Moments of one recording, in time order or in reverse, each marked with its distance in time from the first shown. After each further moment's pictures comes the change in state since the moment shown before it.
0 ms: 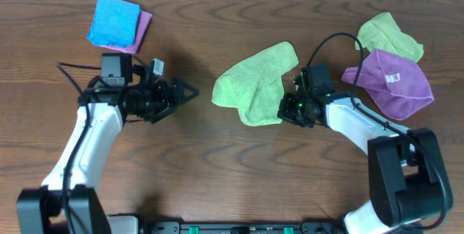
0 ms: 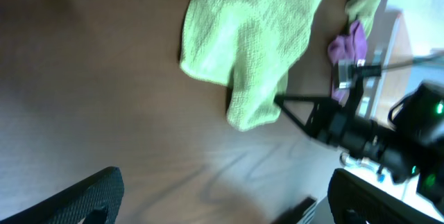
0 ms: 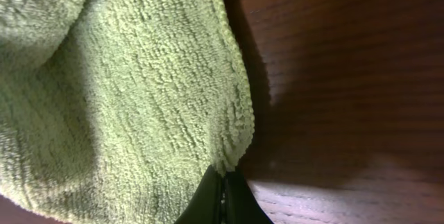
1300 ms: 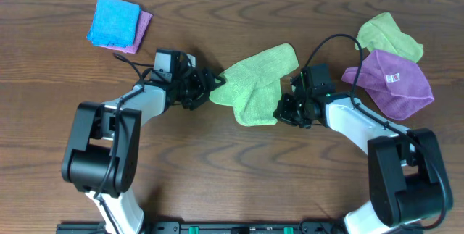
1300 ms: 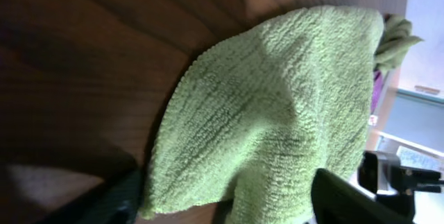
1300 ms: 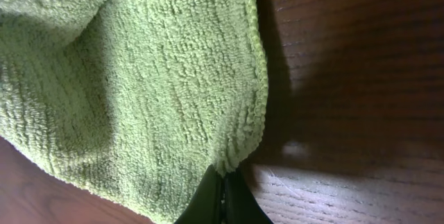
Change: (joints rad) left arm -0.207 0.433 0.026 0.575 -0.084 -0.392; right arm 0.000 0.000 0.000 -0.001 -0.092 0.000
